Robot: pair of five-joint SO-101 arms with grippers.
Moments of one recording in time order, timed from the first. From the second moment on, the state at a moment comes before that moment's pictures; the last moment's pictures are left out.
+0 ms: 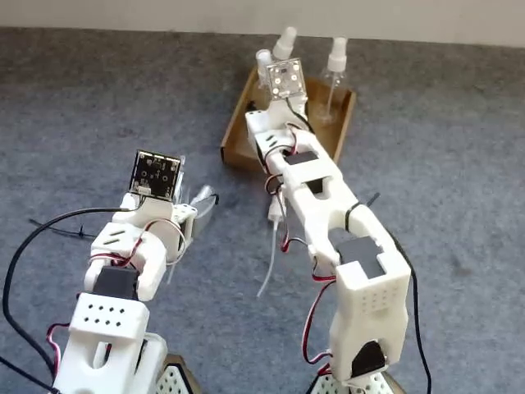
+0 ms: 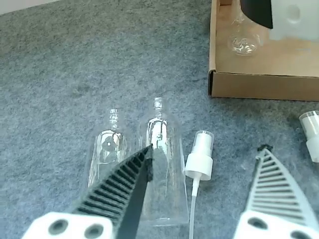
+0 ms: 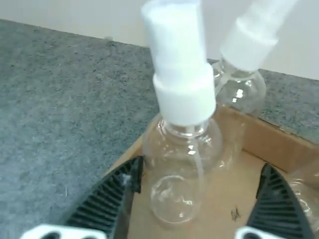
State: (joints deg) left arm 0.7 -63.1 74.1 31.7 -2.4; right arm -21.7 22.9 9.6 -1.8 0.8
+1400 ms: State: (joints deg) left arm -0.7 -63.1 74.1 31.7 -2.4; right arm -26.2 -32.8 45.4 63.5 0.8
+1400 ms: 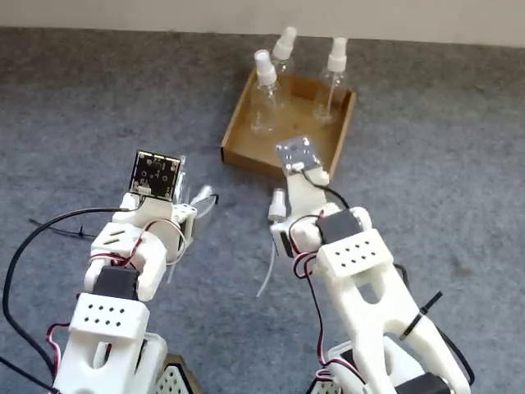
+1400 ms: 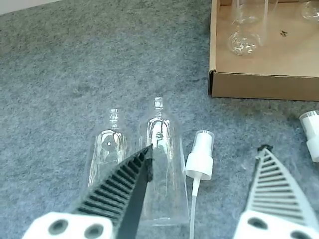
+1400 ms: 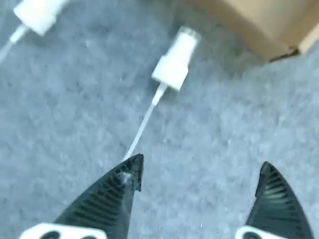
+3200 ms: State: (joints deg) left arm -63.7 2.0 27.6 33.0 -17.0; right arm -50.8 58.5 -64.6 79.5 -17.6
